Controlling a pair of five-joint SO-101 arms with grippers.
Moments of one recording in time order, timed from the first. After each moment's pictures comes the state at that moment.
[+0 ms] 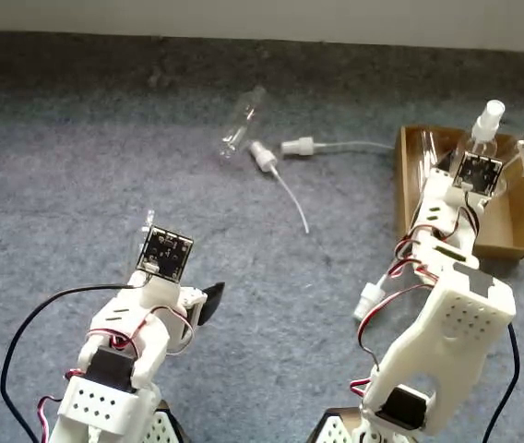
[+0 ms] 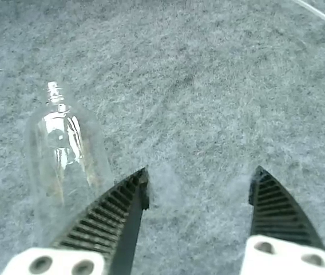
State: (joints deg) left arm 9.5 -92.6 95.9 48.4 1.3; right arm 18.7 39.5 32.8 -44.9 7.5
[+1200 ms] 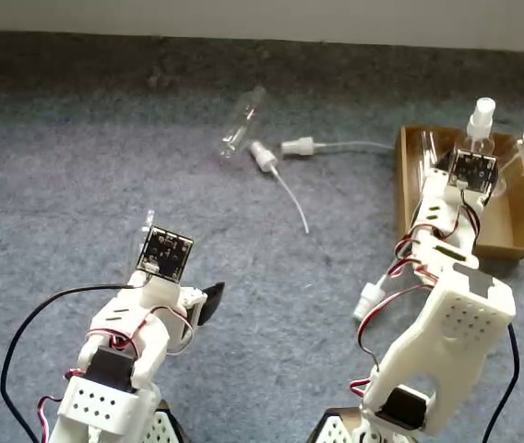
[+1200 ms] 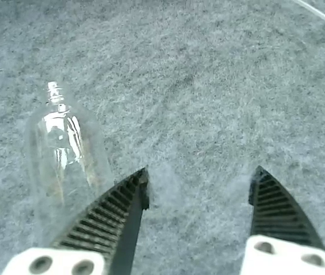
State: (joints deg) left arm 9.5 -92.6 95.9 48.4 1.3; right arm 18.6 39.4 32.8 -44.9 11.8
